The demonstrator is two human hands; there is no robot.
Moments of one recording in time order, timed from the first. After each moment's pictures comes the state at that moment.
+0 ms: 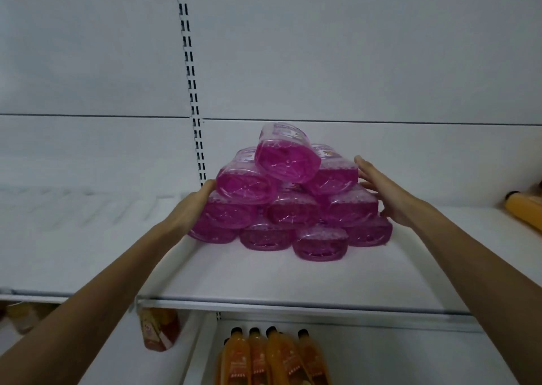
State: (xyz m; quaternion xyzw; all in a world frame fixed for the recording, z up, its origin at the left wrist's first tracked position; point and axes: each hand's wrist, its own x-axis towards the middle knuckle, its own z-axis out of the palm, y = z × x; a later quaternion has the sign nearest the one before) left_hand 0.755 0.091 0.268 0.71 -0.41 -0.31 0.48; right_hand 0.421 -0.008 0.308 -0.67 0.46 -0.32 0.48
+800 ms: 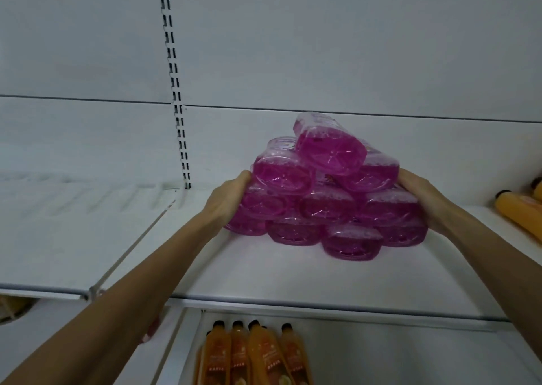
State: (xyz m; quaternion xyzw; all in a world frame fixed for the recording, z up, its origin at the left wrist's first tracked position) left_hand 0.648 0.076 0.281 0.69 -0.47 -0.28 0.48; right_hand 0.345 -0.050 0.284 -0.68 0.44 -0.39 0.45
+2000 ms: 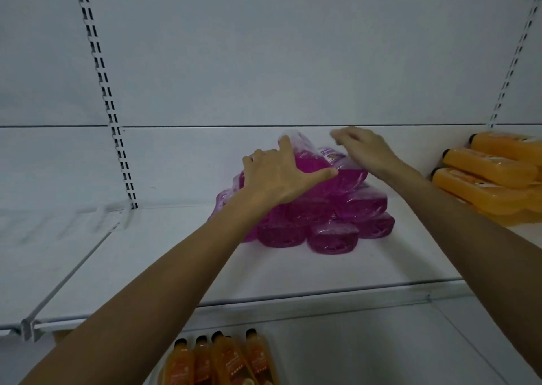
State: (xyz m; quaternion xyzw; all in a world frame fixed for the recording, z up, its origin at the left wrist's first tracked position) left_hand 0.489 0.074 0.357 0.67 -0.68 0.06 0.28; right_hand 0.325 -0.003 0.372 -0.74 0.50 -0.42 0.16
